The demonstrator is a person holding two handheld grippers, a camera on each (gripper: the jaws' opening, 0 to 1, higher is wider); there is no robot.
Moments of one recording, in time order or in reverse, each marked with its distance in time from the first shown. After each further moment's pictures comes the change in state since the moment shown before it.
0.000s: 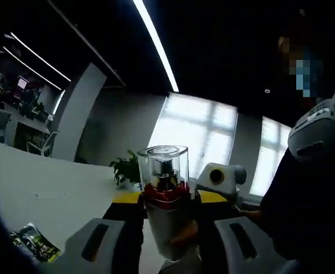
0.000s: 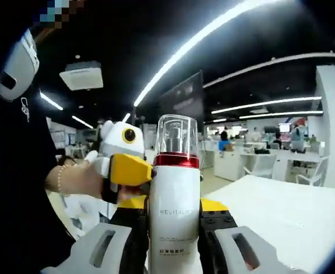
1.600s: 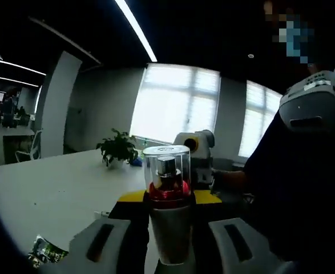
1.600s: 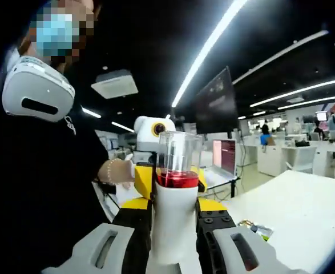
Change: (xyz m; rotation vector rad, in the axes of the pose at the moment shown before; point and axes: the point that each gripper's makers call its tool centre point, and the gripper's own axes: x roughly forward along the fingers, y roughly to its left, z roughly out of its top) left arm 0.002 -0.048 -0.037 0.137 0.302 -0.252; right arm -0.043 0.033 0.008 0.160 -0.053 0.519
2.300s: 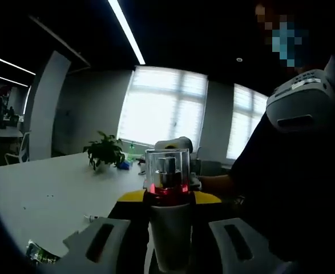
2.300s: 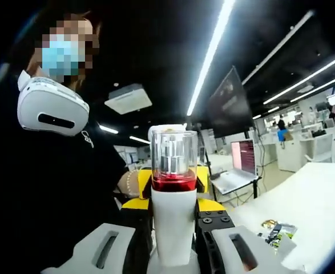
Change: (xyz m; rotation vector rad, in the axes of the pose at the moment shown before) left arm 0.004 -0.012 0.003 0.024 -0.021 -0.072; right arm 0.004 0.016 0.000 0.093 -0.086 0.107
